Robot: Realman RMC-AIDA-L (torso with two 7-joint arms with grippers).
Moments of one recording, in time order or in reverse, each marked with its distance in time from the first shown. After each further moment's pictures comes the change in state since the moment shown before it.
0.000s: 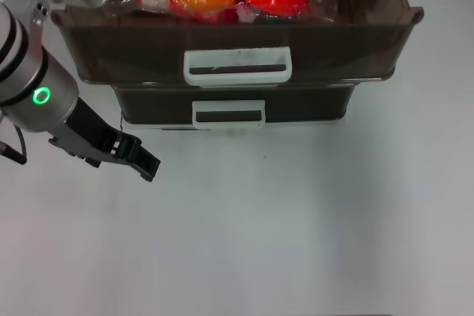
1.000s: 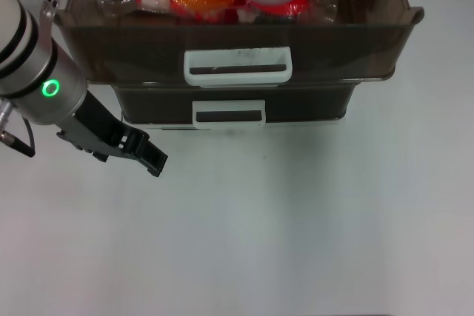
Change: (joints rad) left arm -0.030 -0.003 0.000 -0.015 -0.003 0.000 -0.001; right arm 0.187 0.010 -0.186 0.308 -0.009 -0.050 -0.055
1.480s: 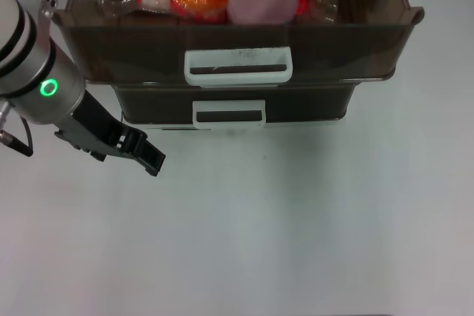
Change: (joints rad) left arm 0.000 0.003 0.000 0.000 0.003 -0.001 0.000; right arm -0.007 0.001 -0.015 -0.005 -0.005 -0.016 -0.002
